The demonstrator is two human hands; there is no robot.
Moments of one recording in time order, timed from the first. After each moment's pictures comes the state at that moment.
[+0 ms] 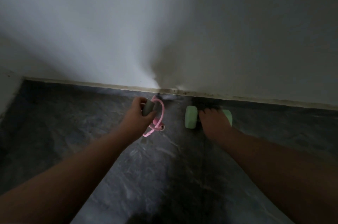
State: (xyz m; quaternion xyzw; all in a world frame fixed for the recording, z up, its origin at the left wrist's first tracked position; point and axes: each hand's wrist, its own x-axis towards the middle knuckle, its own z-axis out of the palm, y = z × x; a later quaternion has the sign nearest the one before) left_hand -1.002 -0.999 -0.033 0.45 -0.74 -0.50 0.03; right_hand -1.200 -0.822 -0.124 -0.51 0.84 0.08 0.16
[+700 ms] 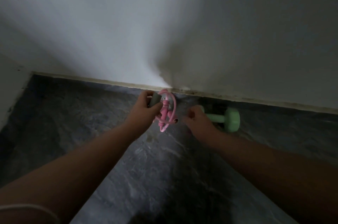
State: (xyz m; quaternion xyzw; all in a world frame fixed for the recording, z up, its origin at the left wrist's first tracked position) left_hand -1.007 -1.003 -0.030 0.43 -0.68 -0.59 0.09; right_hand -1.138 -0.864 -0.074 -0.24 0.76 -0.42 0.43
